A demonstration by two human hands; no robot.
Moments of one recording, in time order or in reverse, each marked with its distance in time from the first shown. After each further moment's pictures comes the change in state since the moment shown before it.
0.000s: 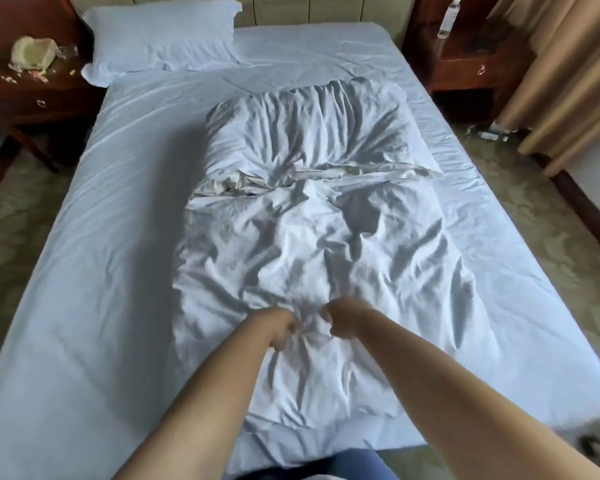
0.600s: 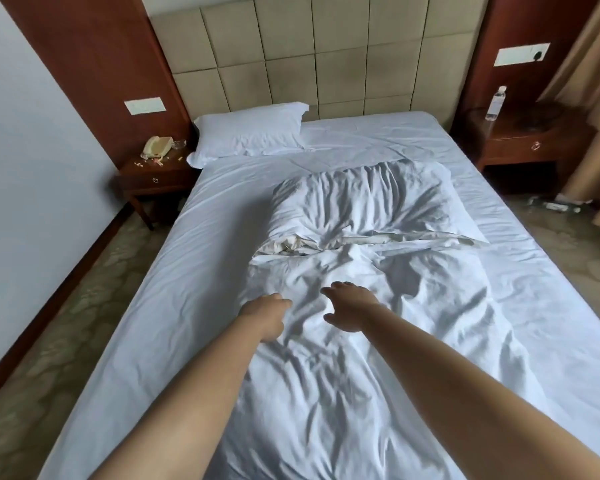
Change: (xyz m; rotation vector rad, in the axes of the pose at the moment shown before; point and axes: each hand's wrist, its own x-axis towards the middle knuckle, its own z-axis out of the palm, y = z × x) left_hand -0.109 -0.048 -0.084 -0.002 0.464 -0.247; right_hand -0.017 -0.044 -0.112 -0.026 0.455 -0.222
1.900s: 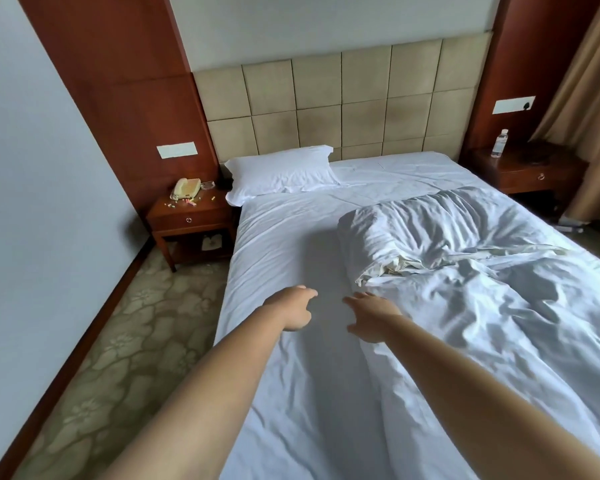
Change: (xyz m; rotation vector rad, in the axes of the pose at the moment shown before) left_hand -0.063 -0.328 -0.047 -0.111 0.132 0.169; right_hand 0.096 -0.327 -0.018 -0.001 0.071 0.189
